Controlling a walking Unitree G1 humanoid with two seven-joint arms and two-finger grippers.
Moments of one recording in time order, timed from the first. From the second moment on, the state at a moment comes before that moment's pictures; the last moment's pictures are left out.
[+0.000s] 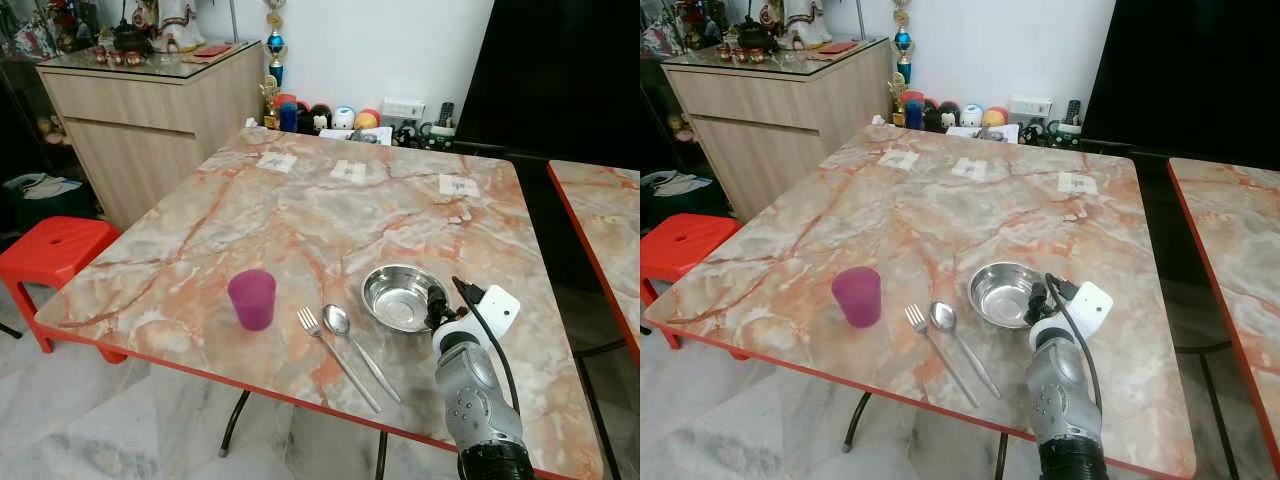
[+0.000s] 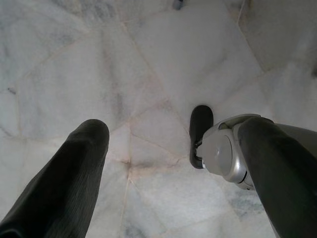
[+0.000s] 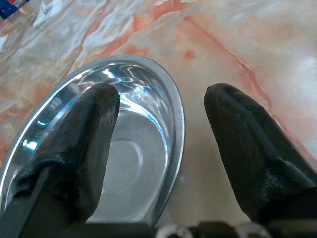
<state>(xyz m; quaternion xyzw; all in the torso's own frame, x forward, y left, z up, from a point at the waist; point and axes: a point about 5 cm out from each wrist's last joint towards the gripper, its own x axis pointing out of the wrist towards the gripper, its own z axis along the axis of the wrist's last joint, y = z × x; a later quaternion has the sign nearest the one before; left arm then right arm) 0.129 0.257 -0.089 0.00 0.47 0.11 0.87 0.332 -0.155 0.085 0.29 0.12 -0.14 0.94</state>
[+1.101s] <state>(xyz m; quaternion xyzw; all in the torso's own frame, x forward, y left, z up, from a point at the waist) 0.123 0.262 -0.089 0.00 0.48 0.12 0.87 0.333 -0.141 0.071 0.30 0.19 -0.11 0.93</state>
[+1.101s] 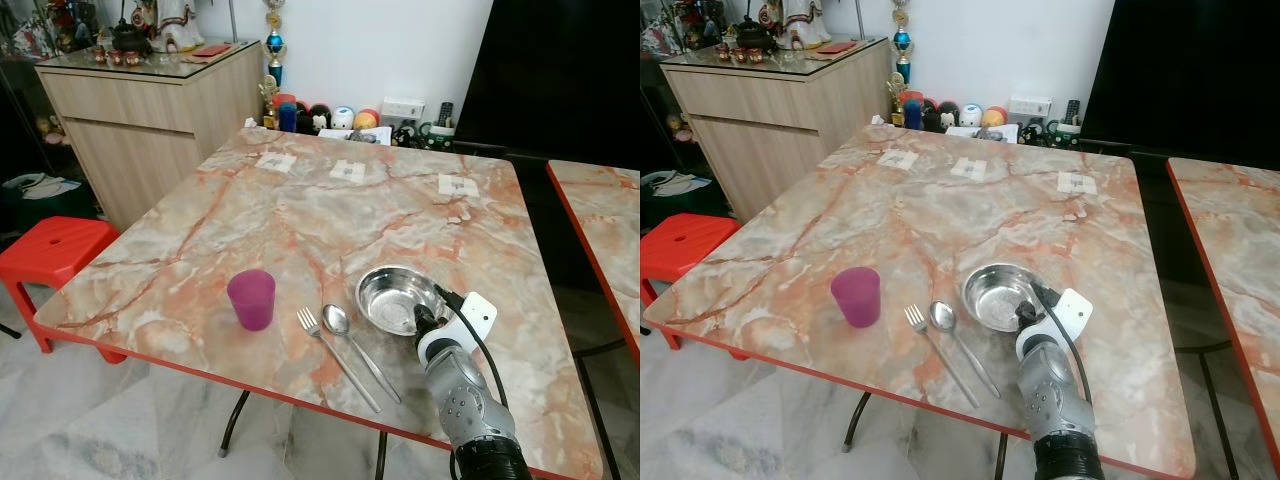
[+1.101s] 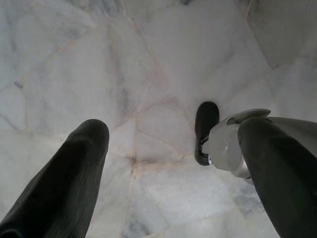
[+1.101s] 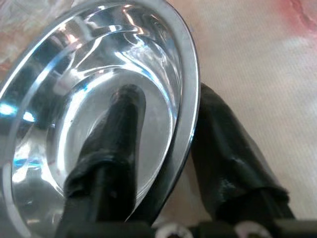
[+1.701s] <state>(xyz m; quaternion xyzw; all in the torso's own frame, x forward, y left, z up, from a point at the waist) 0.127 0.257 -0.090 0.00 0.47 0.12 0.87 0.335 -0.140 0.077 0.31 0.15 -0.11 0.93</state>
